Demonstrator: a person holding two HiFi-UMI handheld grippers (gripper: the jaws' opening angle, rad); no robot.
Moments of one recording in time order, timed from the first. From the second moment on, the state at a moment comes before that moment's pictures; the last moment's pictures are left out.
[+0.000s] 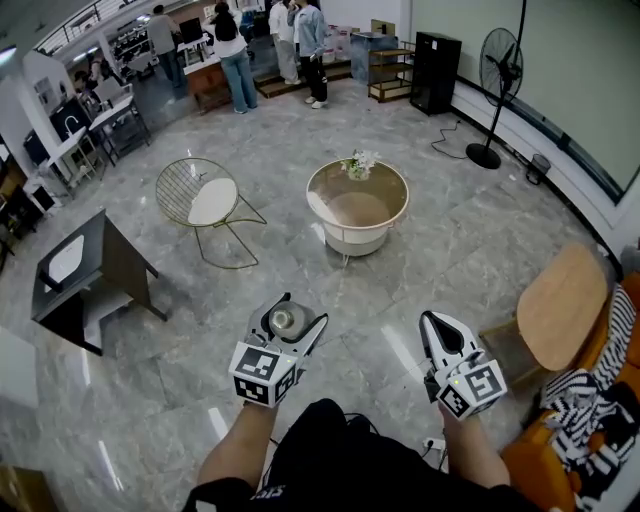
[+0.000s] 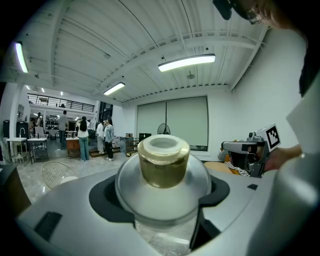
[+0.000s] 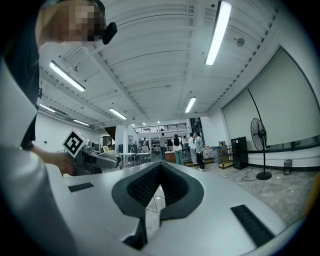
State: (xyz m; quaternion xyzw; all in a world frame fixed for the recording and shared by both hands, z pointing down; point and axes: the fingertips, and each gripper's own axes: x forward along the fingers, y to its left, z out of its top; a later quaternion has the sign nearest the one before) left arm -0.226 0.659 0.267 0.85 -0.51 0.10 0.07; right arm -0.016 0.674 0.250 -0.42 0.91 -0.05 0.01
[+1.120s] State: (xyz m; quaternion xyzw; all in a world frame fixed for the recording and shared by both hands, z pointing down) left arm -0.245 0.413 0.285 0.87 -0.48 0.11 0.06; right arm -0.035 0.444 0.274 -0.44 0.89 -0.08 0.00
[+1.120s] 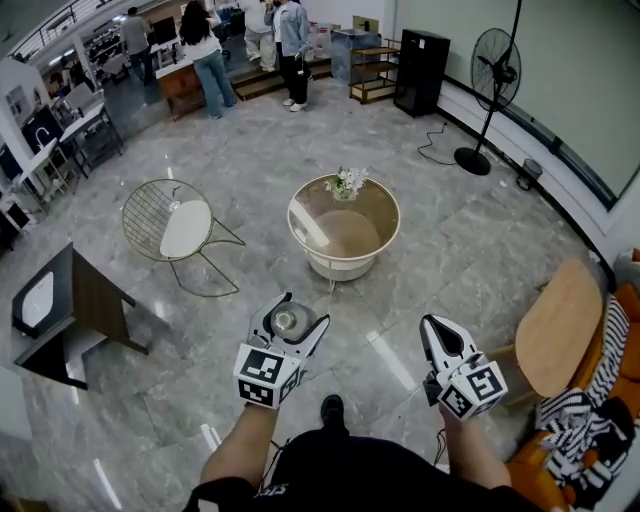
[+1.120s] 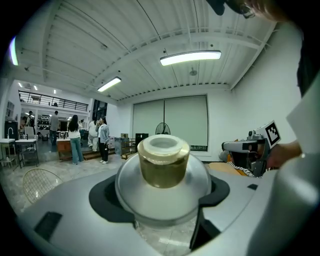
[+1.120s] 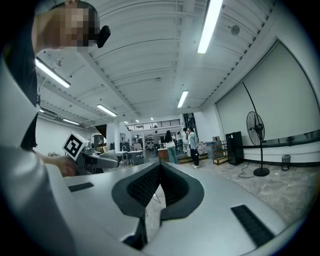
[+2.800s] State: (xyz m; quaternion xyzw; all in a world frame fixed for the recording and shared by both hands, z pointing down) left arm -0.118 0.073 0.303 0.80 -0.58 0.12 0.10; right arm 0.079 0.047 0.315 -0.31 0.94 -0.13 -0.01
